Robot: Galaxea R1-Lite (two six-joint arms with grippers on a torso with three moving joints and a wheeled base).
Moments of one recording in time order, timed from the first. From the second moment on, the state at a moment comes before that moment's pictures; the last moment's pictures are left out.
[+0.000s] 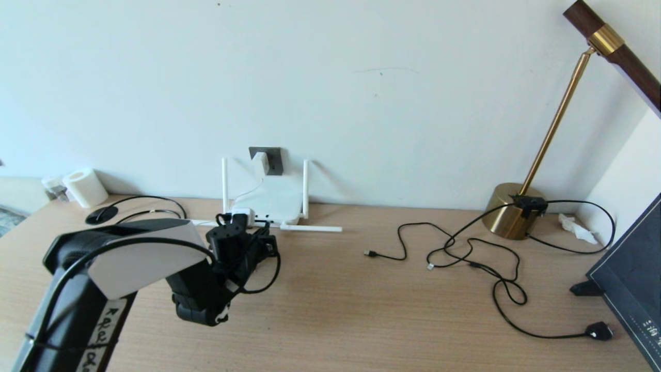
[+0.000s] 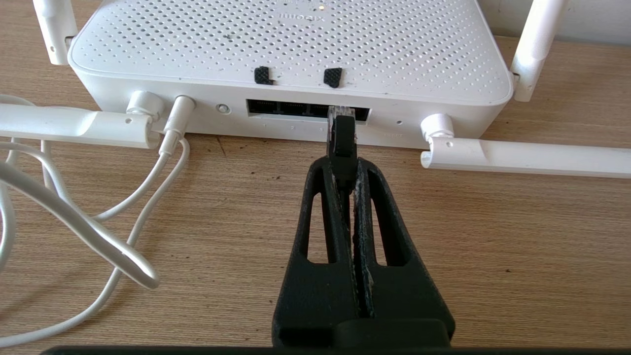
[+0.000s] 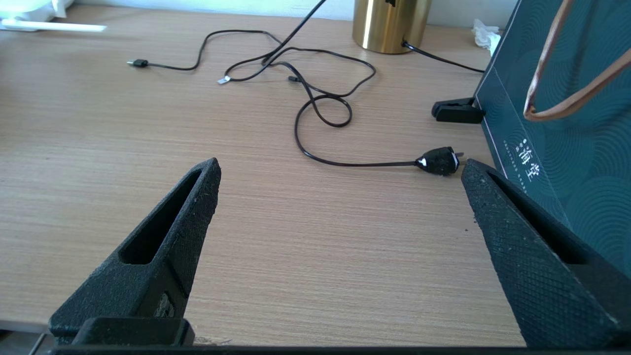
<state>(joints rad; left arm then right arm) -0.27 2.49 -0.99 -1.40 0.18 -0.03 0.01 0.00 -0.04 0.09 0.00 0.00</state>
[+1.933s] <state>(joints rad) -0.27 2.49 -0.99 -1.40 0.18 -0.02 0.01 0.00 -0.04 0.09 0.00 0.00</state>
